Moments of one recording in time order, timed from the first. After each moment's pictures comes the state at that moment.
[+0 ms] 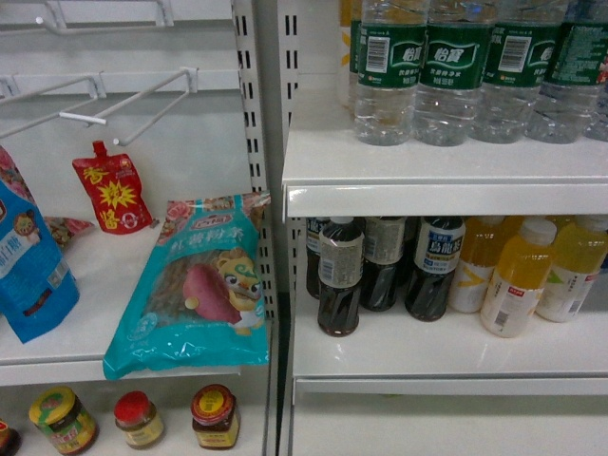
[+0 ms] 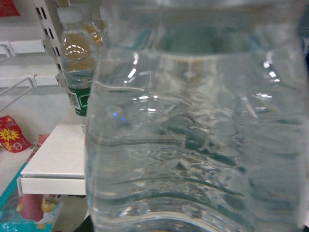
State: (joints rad) left arm 0.00 0.01 0.01 0.00 0.00 0.00; right arm 0.08 1.00 0.61 0.29 -0.02 0.05
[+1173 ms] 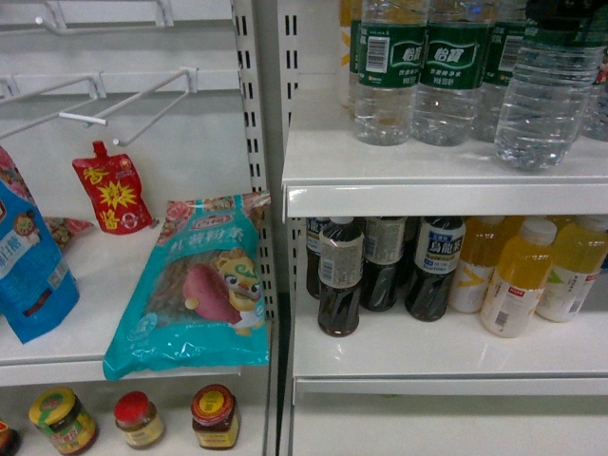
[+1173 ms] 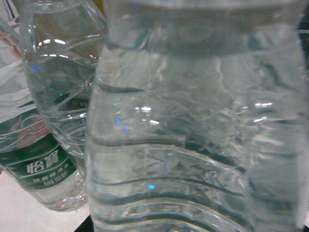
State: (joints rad) left arm 0.00 0.01 0.01 0.00 0.00 0.00; right arm 0.14 1.76 1.20 0.34 0.06 0.08
